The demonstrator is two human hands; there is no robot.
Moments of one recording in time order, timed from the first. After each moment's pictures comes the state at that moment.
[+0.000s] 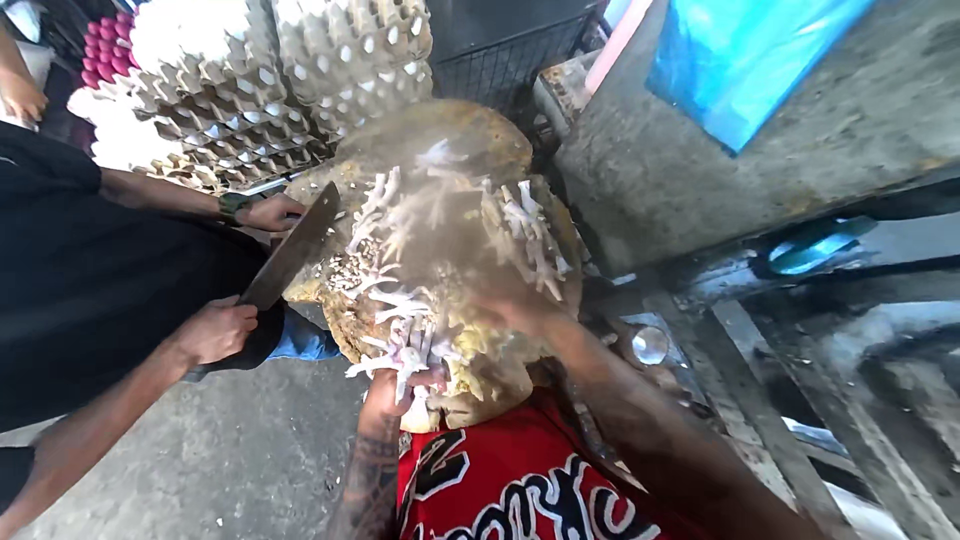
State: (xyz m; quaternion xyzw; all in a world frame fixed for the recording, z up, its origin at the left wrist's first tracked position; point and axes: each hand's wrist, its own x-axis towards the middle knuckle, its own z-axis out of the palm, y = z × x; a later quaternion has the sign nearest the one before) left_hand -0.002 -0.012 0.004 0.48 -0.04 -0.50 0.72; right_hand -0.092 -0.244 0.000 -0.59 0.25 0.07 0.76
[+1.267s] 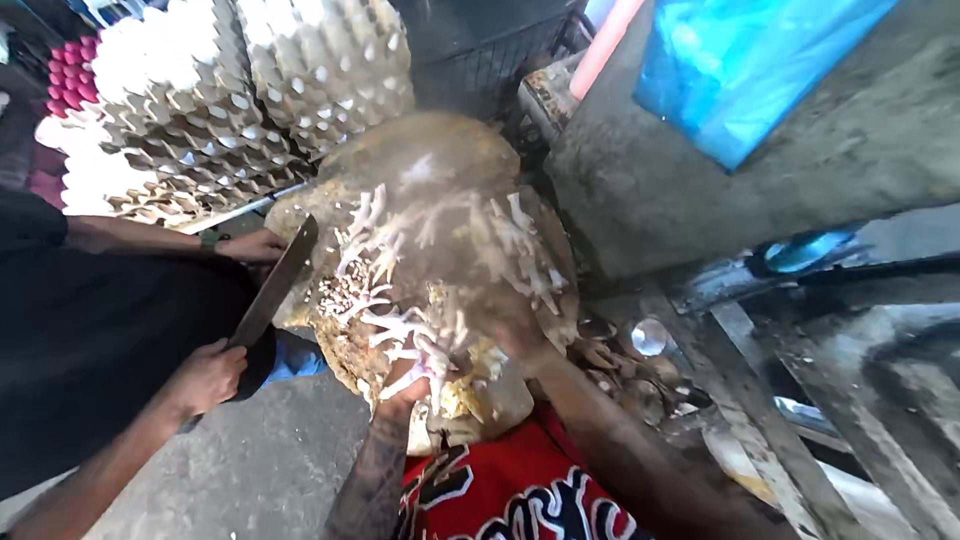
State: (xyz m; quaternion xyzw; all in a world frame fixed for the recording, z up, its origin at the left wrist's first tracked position) left_hand 0.017 -0.060 -0.002 0.60 -0.13 -0.52 0.60; right_hand -0.082 -0.219 0.006 -0.60 0.29 -0.20 0.72
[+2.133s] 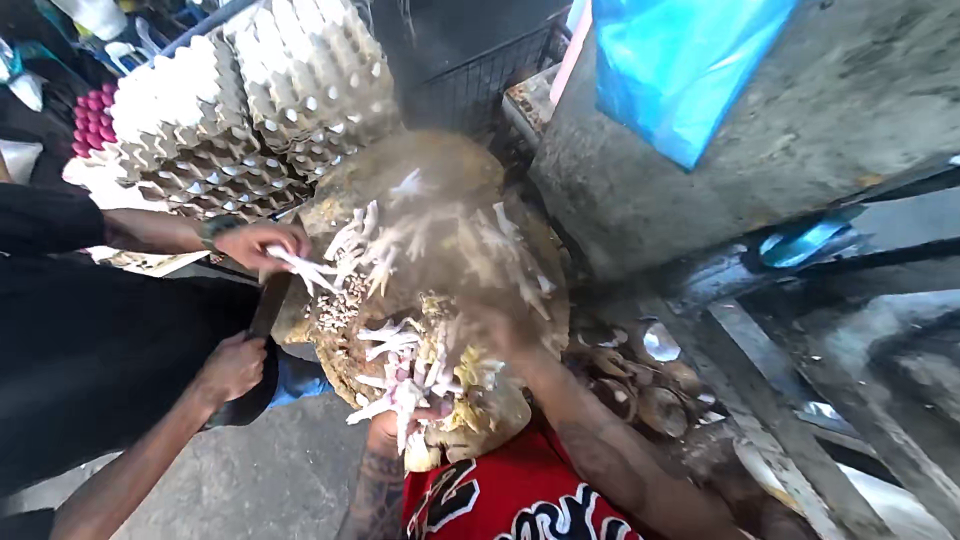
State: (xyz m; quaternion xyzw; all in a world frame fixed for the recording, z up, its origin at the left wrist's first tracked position) left_hand 0.009 -0.042 -0.013 0.39 -0.17 -0.57 0.70; right_hand -0.082 -0.241 0.005 -0.46 0.37 -0.22 0.77
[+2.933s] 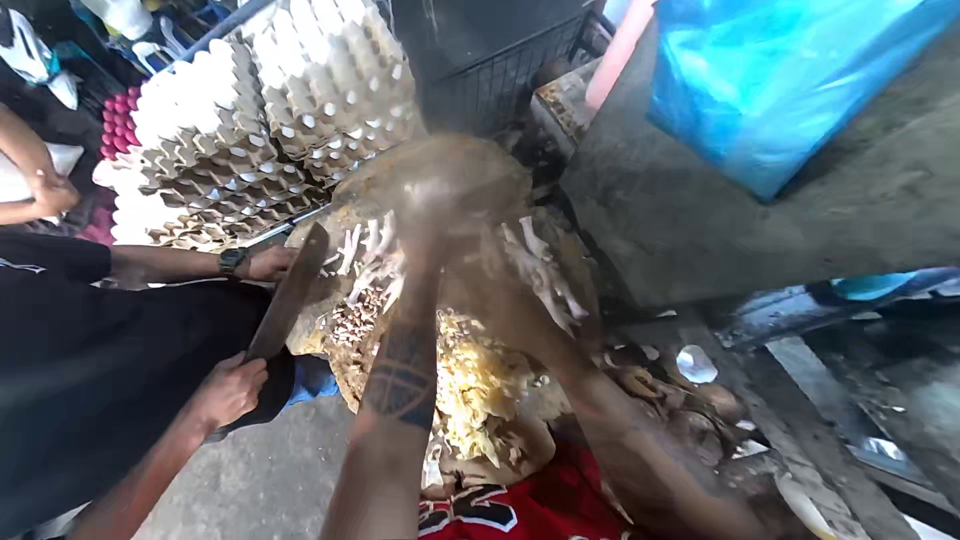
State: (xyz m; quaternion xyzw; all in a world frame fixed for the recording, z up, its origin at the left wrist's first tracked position) left_hand 0.136 -0.281 0.009 0.91 -0.30 -0.27 0.10; right_hand -0.046 -0.290 -0.007 -0.85 0.31 0.08 0.43
